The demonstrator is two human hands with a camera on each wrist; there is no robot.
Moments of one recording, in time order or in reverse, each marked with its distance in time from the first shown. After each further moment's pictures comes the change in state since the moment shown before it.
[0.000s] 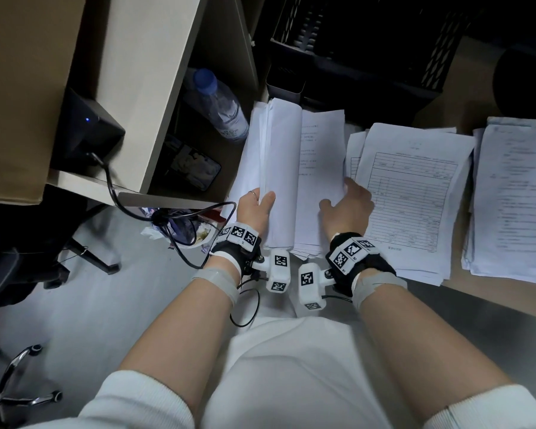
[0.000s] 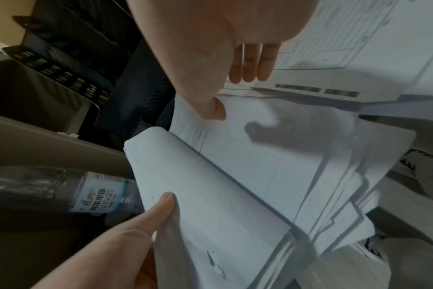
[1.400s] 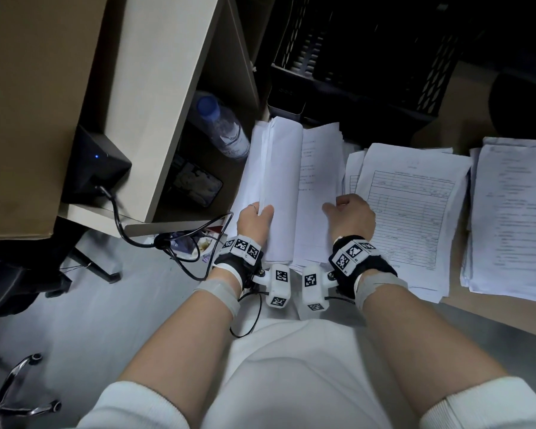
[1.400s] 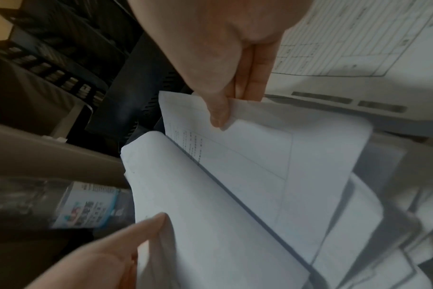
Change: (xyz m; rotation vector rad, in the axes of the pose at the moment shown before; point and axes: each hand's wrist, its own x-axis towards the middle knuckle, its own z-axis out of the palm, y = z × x) left_hand 0.002 0.022 0.002 -0.006 0.069 -0.146; right_hand 0.017 -0.021 -0.019 0.057 0.034 0.042
